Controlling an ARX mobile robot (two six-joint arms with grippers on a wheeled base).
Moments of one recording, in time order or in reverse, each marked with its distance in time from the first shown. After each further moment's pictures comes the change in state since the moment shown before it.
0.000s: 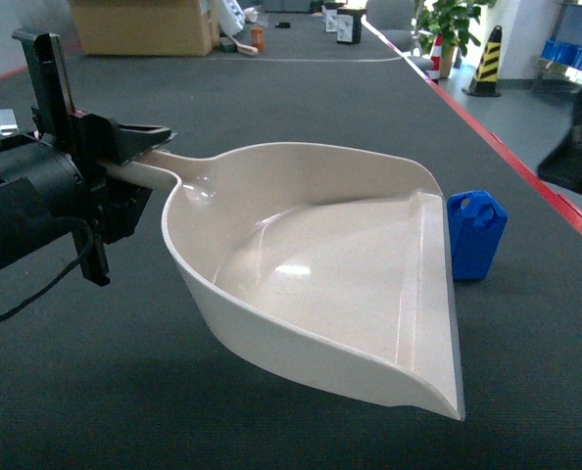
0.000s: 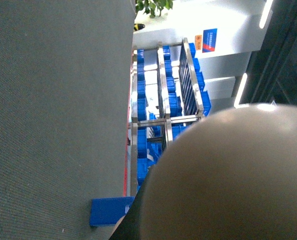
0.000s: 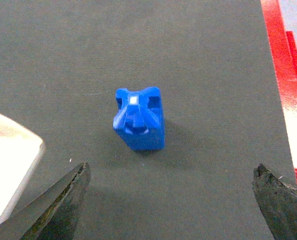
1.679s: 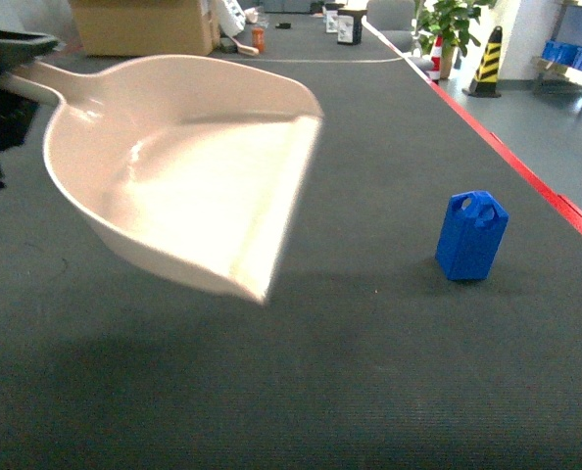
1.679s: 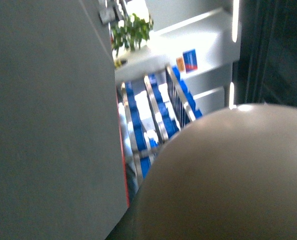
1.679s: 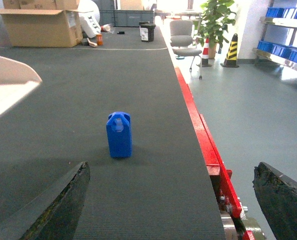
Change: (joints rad) left arm 0.243 0.016 0.170 0.011 0.154 0.140; right arm -0.081 -1.590 -0.934 -0.029 0.047 -0.097
